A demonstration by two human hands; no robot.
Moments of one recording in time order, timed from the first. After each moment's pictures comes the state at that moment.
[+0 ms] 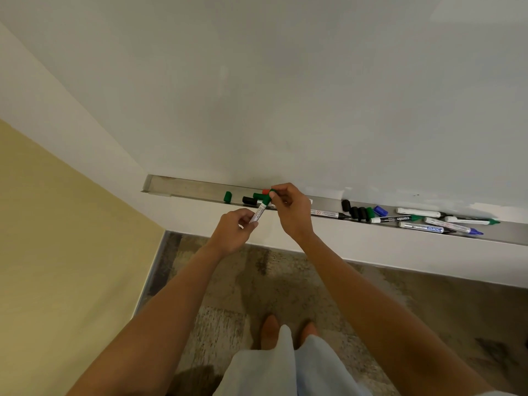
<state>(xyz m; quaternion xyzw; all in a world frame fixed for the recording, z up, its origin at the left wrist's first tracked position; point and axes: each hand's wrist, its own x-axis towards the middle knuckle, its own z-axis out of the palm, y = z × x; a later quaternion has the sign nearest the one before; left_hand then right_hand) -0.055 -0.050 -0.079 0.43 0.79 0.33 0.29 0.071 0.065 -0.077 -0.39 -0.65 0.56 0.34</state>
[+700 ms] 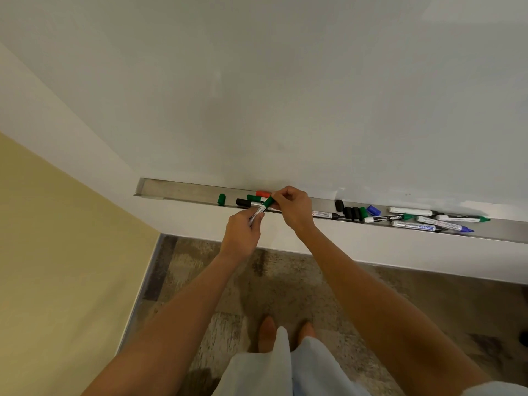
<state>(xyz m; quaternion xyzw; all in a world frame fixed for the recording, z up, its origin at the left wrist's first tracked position) -0.010 -0.031 -0.078 0.40 0.81 0.39 0.20 0.076 0.085 -0.072 -0.48 -0.56 0.61 0.27</state>
